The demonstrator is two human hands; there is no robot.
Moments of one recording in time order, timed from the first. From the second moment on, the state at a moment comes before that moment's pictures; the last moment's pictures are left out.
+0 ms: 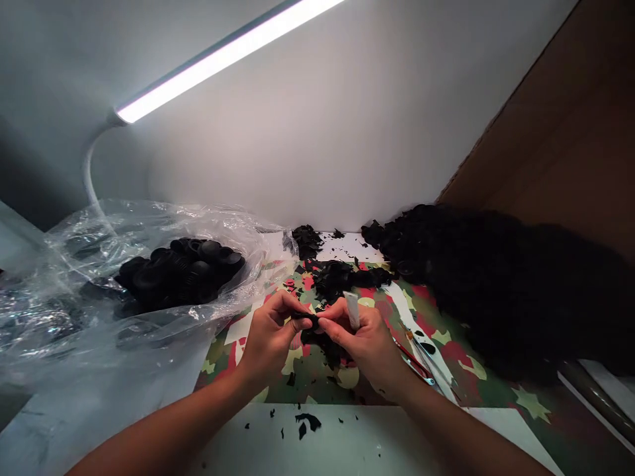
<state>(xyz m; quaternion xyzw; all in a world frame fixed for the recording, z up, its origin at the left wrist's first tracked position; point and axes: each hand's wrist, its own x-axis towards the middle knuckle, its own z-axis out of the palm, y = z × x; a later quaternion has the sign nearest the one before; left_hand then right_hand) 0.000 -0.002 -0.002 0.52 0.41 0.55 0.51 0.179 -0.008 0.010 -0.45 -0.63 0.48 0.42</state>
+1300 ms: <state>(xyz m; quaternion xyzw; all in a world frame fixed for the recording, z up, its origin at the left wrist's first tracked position) -0.008 0.003 -0.006 0.54 0.33 0.62 0.47 0.212 0.020 0.001 -0.53 -0.74 0.21 0.35</state>
